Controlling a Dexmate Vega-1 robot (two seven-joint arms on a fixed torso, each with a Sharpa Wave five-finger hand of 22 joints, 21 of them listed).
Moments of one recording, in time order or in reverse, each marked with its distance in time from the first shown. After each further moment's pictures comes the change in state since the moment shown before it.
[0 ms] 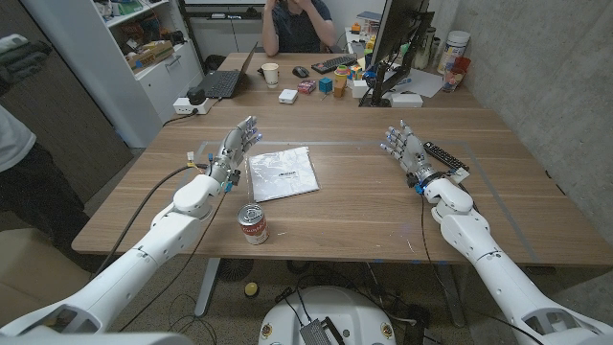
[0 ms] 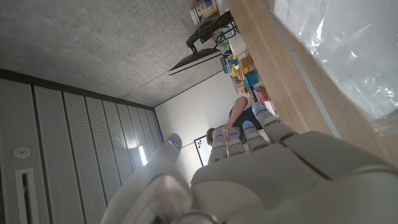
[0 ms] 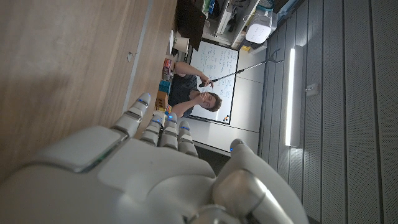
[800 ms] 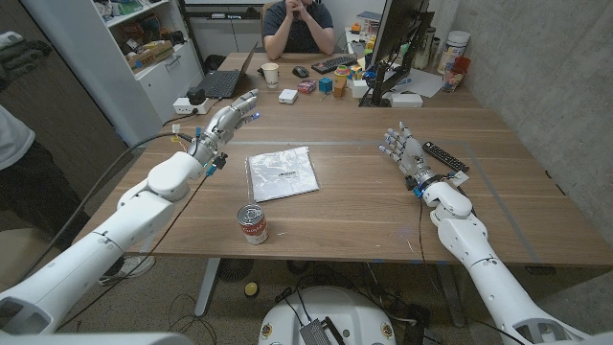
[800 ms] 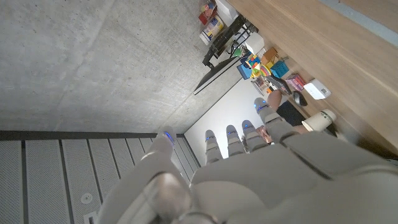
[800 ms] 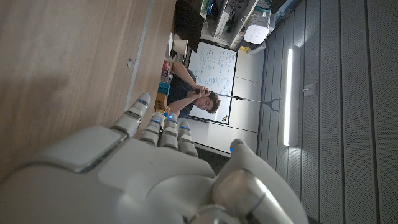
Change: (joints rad) left arm 0.009 0.163 -0.053 -0.156 0.145 -0.012 -0.051; left_hand 0.069 -0.027 0.000 -0.084 -0.015 0.002 -0.128 -0.008 0.000 0.011 -0.011 0.000 0.000 0.009 -0.012 0.000 0.003 0.009 0.067 0.000 0.000; right arm -0.033 0.073 0.065 -0.034 -0.075 -0.020 0.040; right_hand 0.000 0.000 0.000 0.000 0.000 0.000 0.000 0.000 0.000 0.000 0.000 0.000 0.000 0.000 0.000 0.000 0.000 0.000 0.000 0.000 0.000
